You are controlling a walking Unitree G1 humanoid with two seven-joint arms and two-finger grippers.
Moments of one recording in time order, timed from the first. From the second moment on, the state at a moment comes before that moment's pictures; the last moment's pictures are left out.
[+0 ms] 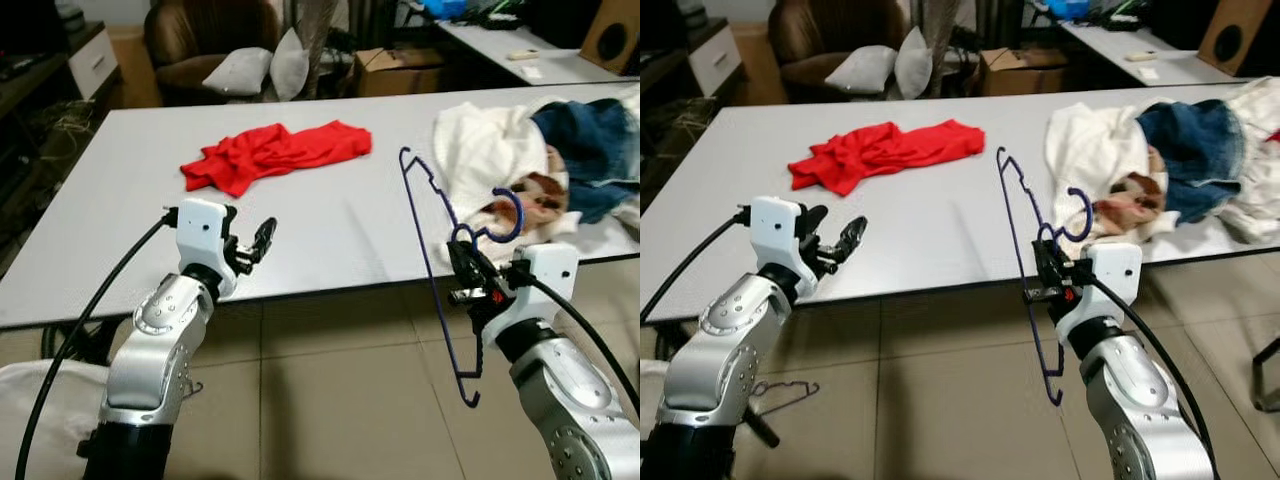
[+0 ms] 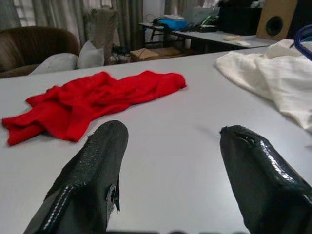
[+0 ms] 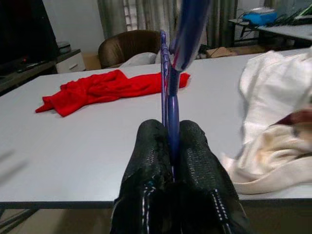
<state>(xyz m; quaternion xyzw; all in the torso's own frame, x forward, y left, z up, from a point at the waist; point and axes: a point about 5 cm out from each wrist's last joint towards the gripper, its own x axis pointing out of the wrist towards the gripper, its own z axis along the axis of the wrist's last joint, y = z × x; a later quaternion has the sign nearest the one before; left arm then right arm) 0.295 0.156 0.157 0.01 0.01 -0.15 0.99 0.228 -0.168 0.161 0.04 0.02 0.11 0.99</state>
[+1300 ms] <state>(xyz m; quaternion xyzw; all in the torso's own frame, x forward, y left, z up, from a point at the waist) 0.299 0.175 0.154 0.01 0.02 -0.12 0.99 0.226 -0.158 0.157 0.02 0.02 0.16 0.99</state>
